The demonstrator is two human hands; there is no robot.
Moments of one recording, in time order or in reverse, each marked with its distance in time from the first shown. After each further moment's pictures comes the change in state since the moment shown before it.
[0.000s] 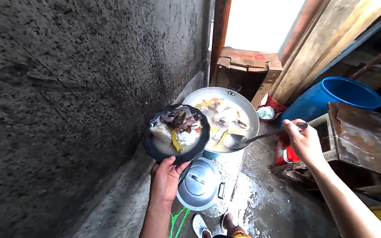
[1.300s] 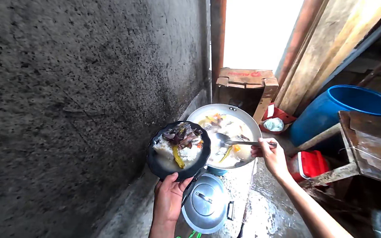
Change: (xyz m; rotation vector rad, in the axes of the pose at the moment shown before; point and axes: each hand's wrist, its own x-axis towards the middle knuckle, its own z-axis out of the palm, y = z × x) left_hand -0.010 0.008 0.008 -0.005 0.000 0.033; right_hand 0.000 0.039 0.075 0.339 0.008 0.019
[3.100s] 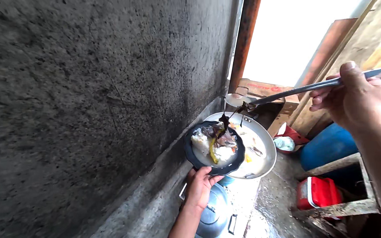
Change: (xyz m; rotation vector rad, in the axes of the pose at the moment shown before) left_hand 0.011 -0.029 0.040 -0.018 -0.038 -0.138; right_hand 0.081 -0.234 -0.005 0.153 -0.155 -0.294
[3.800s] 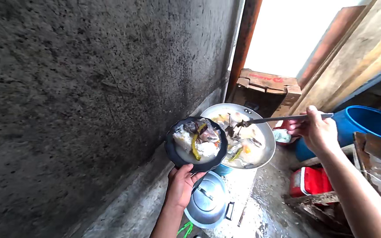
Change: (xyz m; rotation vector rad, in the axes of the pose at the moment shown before) left_hand -0.009 0.024 -0.048 0.007 0.035 0.075; right_hand -0.043 0.114 -0.024 -0.056 0.153 0.242
